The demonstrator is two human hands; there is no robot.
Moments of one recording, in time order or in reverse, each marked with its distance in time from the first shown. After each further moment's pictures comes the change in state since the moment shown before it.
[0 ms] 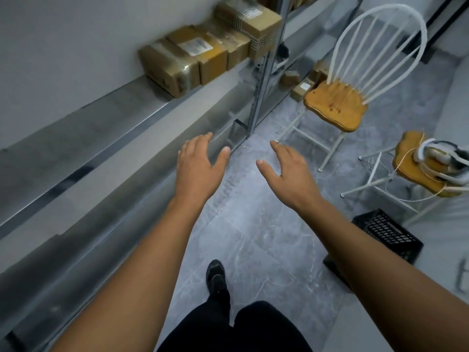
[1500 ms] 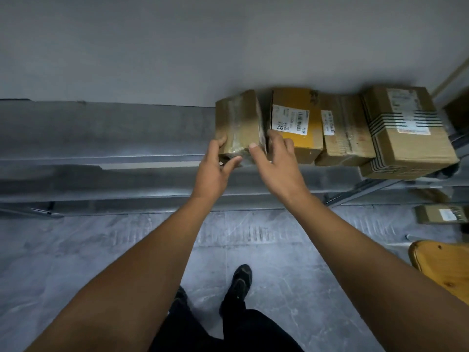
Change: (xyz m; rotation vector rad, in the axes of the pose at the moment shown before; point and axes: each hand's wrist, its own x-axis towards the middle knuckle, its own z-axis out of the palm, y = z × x) left_hand 0.259 -0.063 0.056 -0.227 0.600 -0.502; right_hand 0.394 -0.104 0.055 0.220 -0.569 -0.478
